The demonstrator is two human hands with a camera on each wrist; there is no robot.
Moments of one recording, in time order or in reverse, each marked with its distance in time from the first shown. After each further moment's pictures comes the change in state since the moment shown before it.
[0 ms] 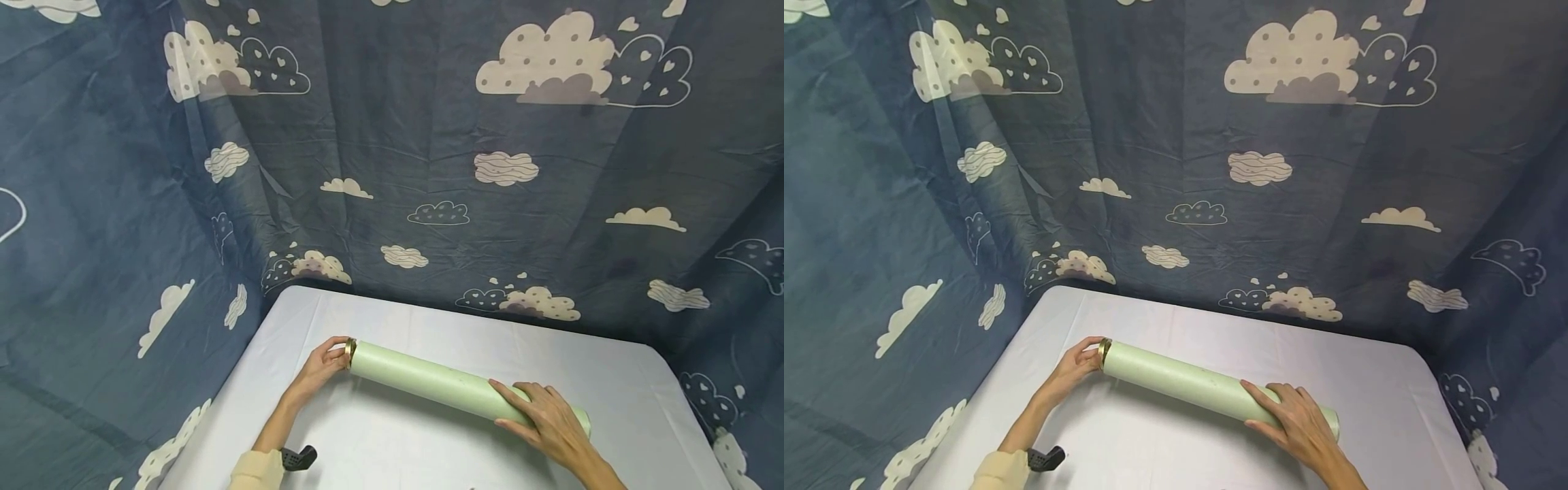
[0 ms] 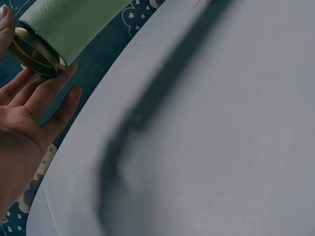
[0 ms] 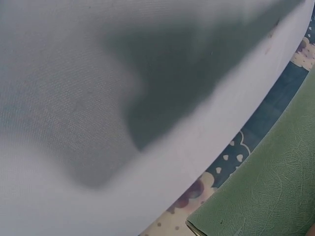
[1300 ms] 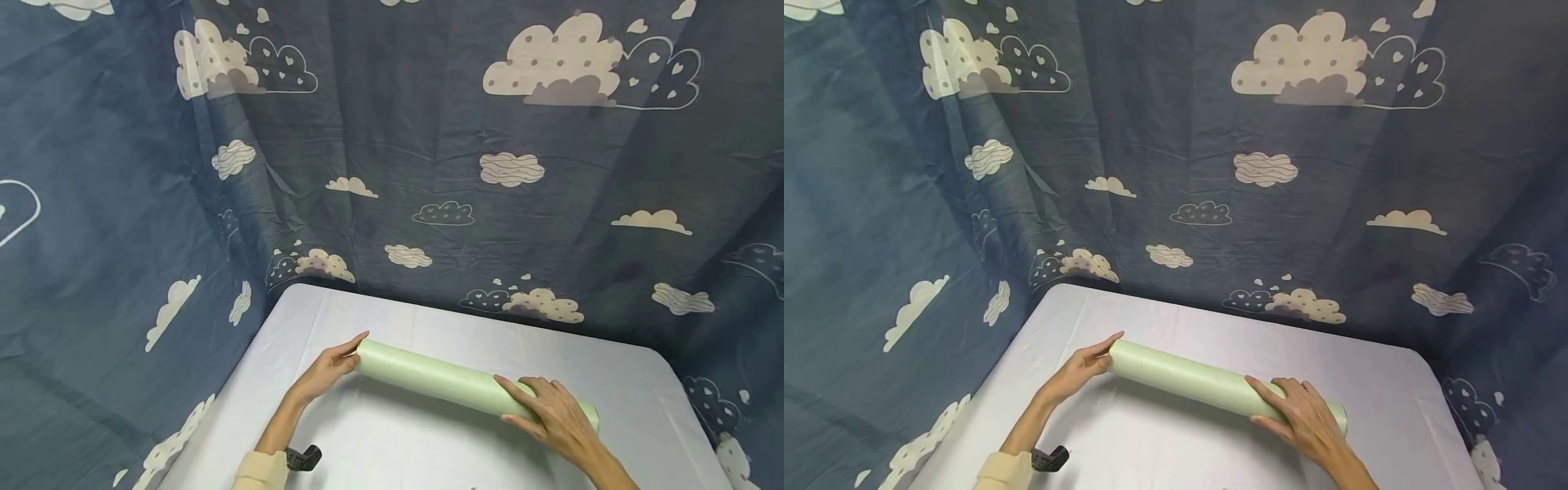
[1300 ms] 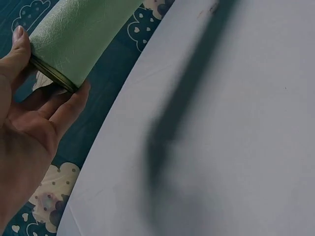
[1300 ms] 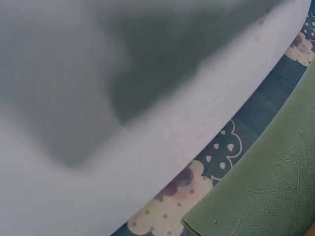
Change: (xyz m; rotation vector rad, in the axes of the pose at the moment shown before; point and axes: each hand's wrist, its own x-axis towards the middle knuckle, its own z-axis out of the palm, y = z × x) left_hand -0.007 0.018 0.007 0.138 -0.207 0.099; right_hand 0.010 0.005 -0.008 -0.006 0.014 -0.033
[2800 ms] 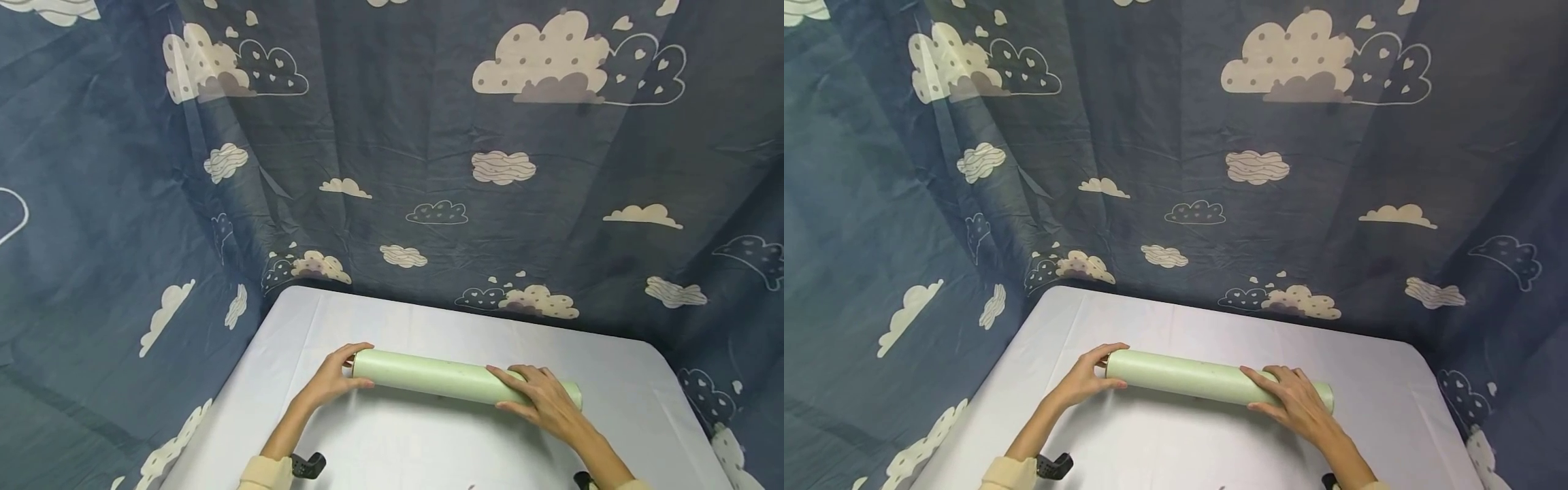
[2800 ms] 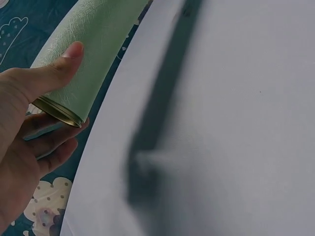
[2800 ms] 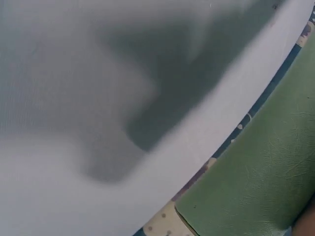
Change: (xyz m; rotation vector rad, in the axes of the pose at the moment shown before) left_hand 0.008 0.003 0.026 0.494 0.170 -0.014; right_hand 0.004 0.019 0.018 0.130 -0.055 0.031
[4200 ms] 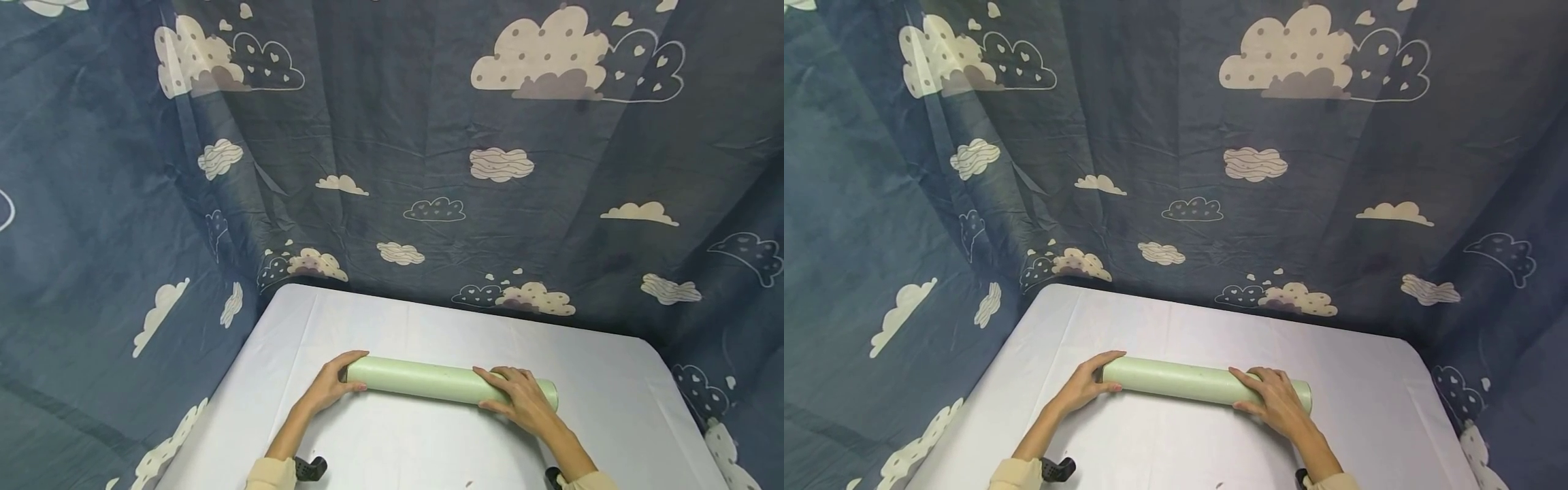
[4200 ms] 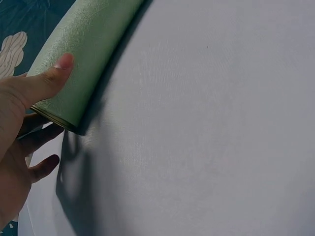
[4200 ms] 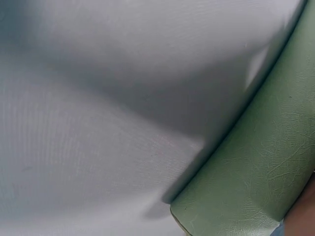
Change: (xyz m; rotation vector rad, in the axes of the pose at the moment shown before) left_hand -0.006 -0.043 0.022 -0.031 0.016 -0.061; right_hand -0.005 -0.008 0.042 0.056 -0.187 0.214
